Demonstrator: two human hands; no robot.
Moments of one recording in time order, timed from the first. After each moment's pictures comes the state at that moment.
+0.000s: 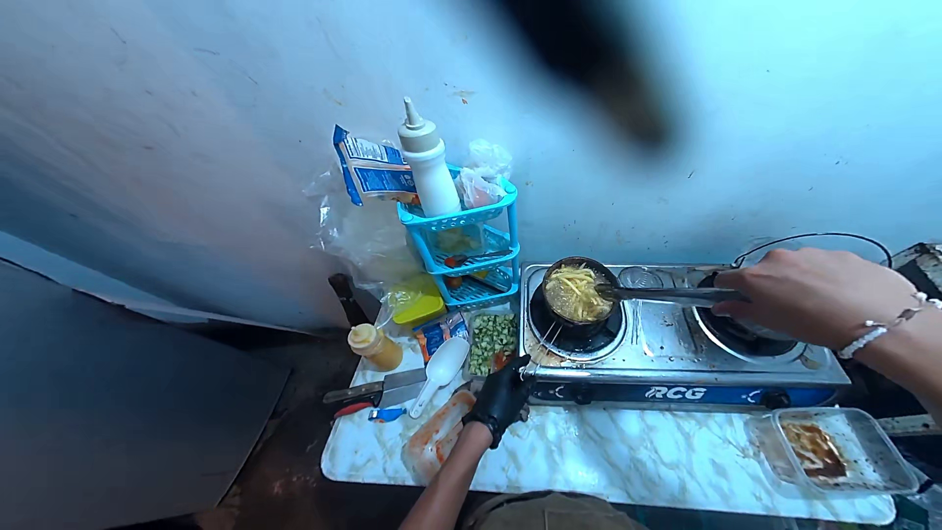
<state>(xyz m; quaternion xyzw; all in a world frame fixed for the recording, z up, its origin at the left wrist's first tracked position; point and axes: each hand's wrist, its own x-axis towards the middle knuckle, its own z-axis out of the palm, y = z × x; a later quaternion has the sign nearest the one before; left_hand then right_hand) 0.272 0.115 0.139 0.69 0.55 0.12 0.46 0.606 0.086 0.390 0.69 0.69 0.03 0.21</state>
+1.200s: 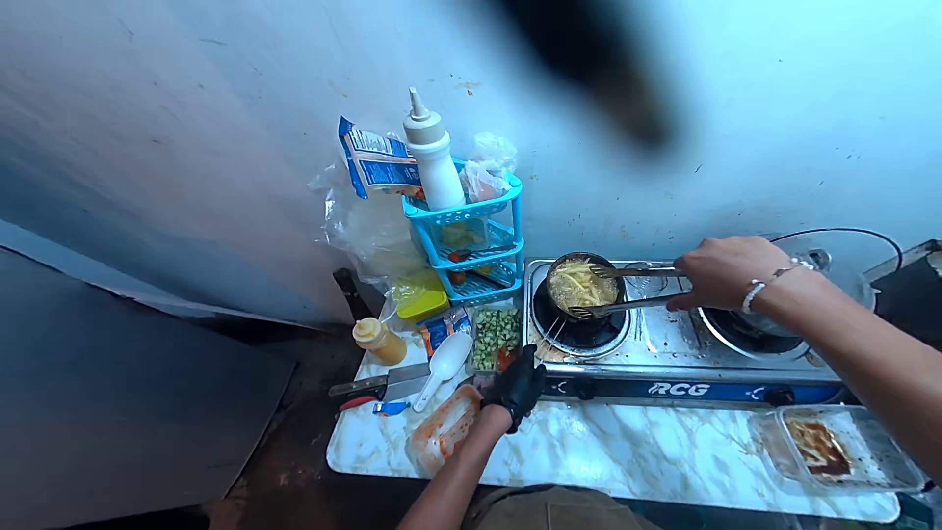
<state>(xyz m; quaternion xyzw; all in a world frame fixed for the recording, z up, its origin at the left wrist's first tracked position) 0.298 0.125 0.142 0.73 0.55 0.02 0.41 0.580 0.145 0.364 0.69 0.67 -0.02 0.27</state>
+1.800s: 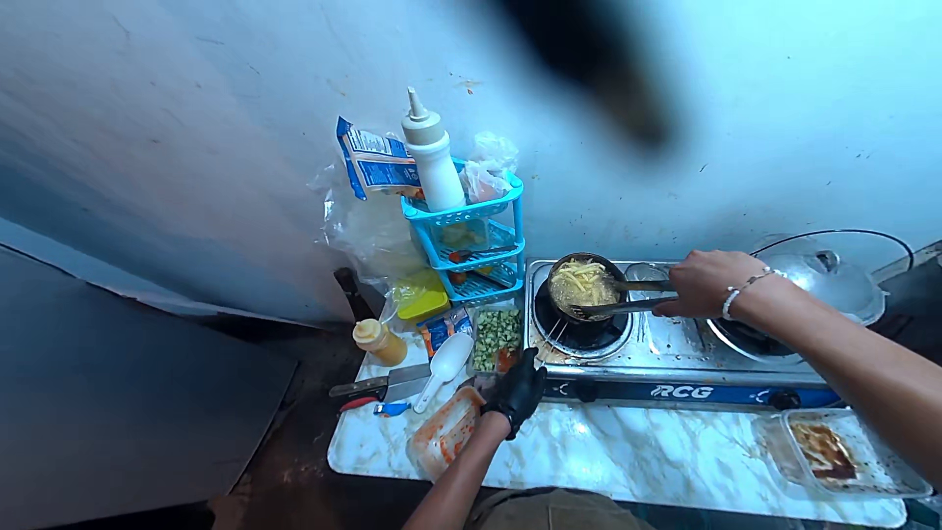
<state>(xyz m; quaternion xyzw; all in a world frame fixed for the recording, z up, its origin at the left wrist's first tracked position) 0.295 0.120 0.135 0.73 0.54 0.06 0.42 0.572 0.155 0.341 0.71 0.65 -0.07 0.27</state>
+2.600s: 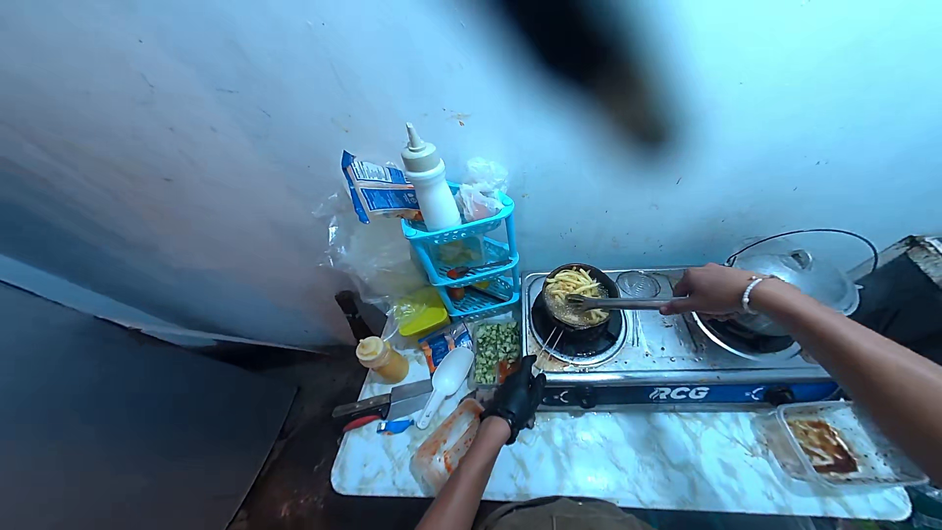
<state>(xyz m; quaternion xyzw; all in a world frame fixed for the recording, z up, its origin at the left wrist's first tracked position) 0.291 0.123 0.135 0.73 0.54 0.06 0.42 0.666 0.163 0.283 0.72 0.64 -0.25 0.13</state>
